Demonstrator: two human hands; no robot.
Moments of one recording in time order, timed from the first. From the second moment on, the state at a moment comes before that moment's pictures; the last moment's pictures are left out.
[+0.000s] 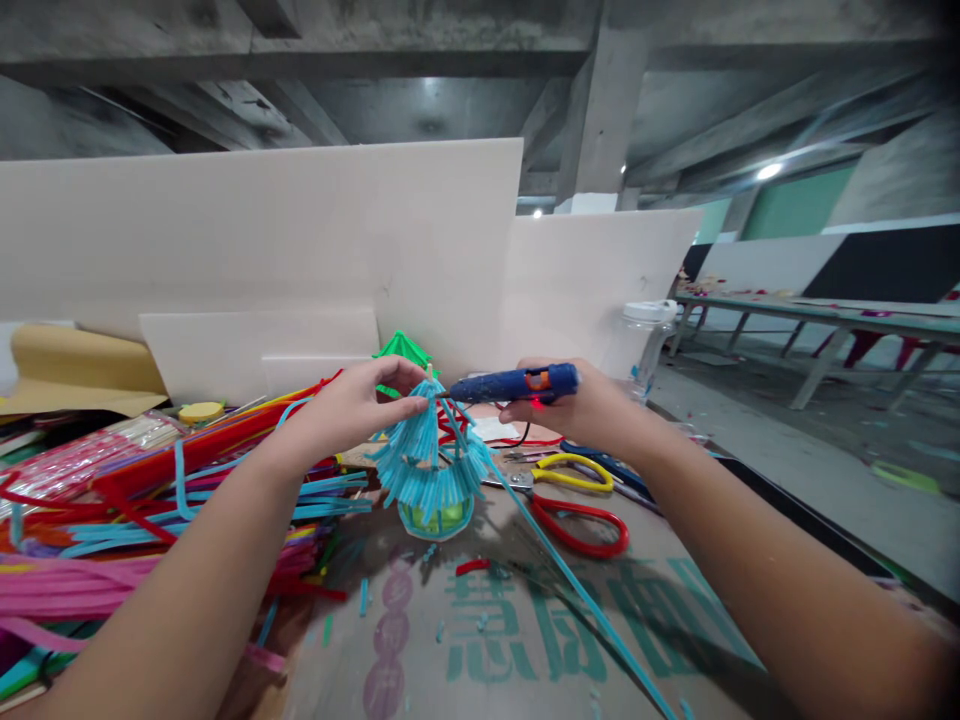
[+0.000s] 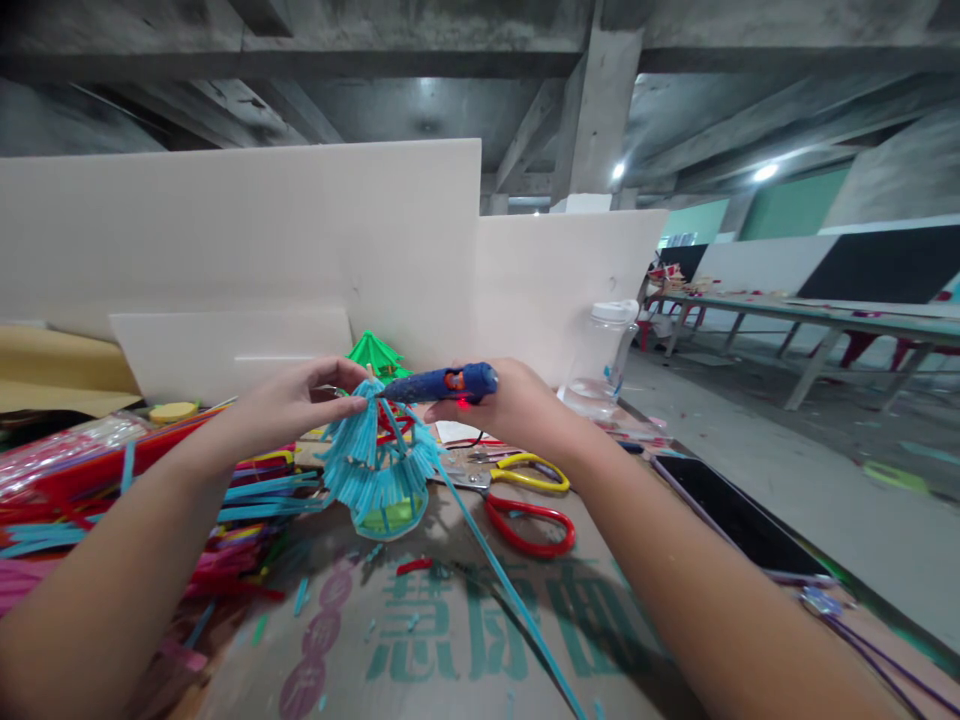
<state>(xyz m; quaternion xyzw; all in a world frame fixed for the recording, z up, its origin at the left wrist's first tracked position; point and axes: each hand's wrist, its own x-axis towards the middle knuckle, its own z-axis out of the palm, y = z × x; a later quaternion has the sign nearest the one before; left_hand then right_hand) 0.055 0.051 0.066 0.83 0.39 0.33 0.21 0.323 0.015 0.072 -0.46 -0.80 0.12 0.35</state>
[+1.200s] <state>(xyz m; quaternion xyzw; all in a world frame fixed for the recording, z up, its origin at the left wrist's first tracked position) 0.054 0.053 0.064 0.83 0.39 0.34 0.21 0.327 0.015 0.071 -0.44 -0.83 0.14 0.32</state>
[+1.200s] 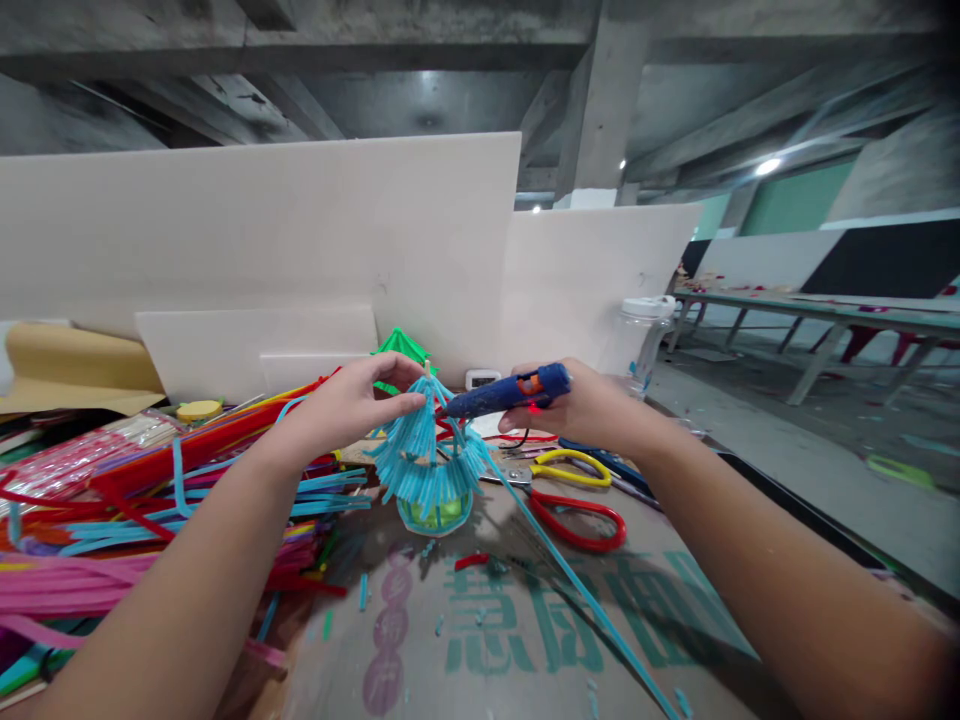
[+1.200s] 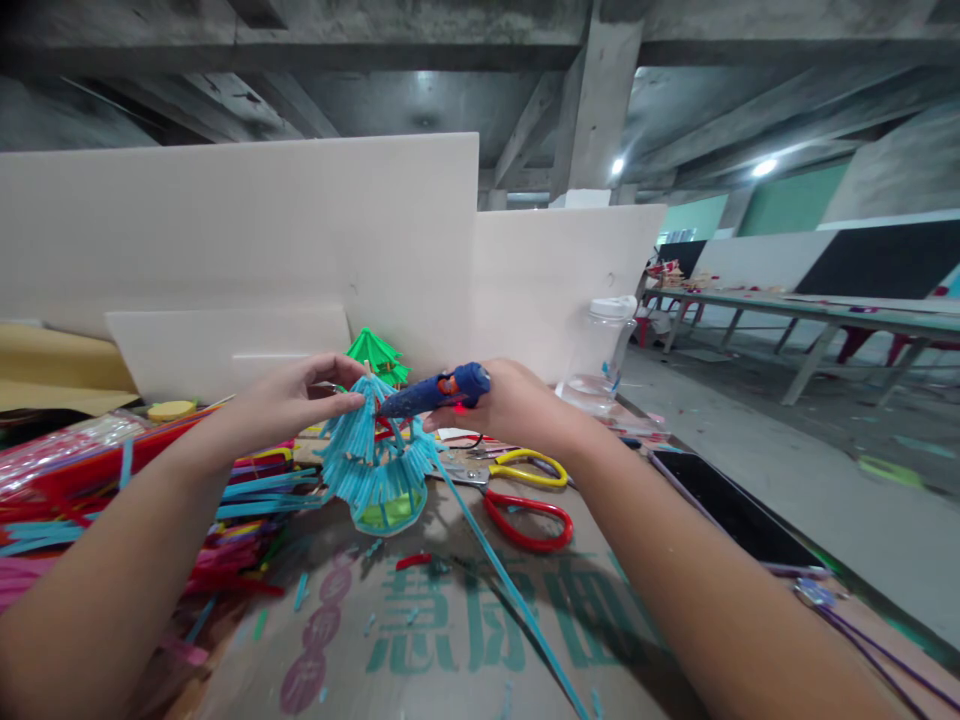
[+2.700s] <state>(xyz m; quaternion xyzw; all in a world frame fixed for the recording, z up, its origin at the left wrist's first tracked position) 0.054 0.053 0.066 0.84 0.38 0.33 0.21 0.332 0.014 0.073 -0.37 -0.85 0.21 0.31</state>
